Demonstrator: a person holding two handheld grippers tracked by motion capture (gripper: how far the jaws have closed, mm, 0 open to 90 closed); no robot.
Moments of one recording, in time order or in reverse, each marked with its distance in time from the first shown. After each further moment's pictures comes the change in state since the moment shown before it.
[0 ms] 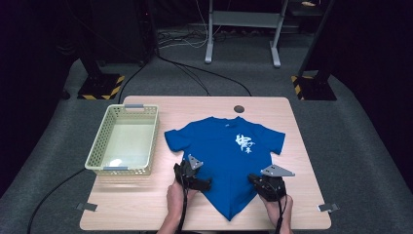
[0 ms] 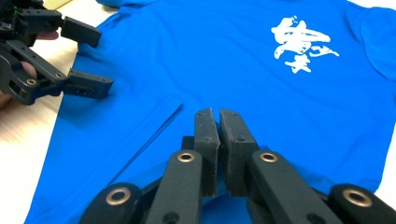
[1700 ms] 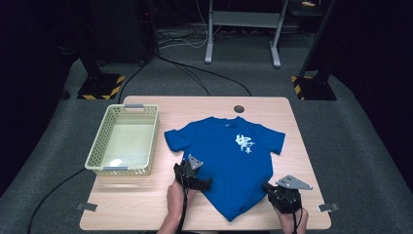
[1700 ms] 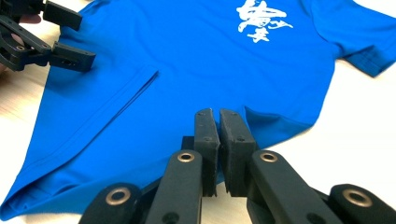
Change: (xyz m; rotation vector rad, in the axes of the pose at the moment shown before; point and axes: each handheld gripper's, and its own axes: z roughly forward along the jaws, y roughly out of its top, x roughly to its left) left arm 0.000 0.000 0.000 0.000 0.001 -0.001; right arm -0.011 -0.027 -0.039 -0.004 -0.069 0.040
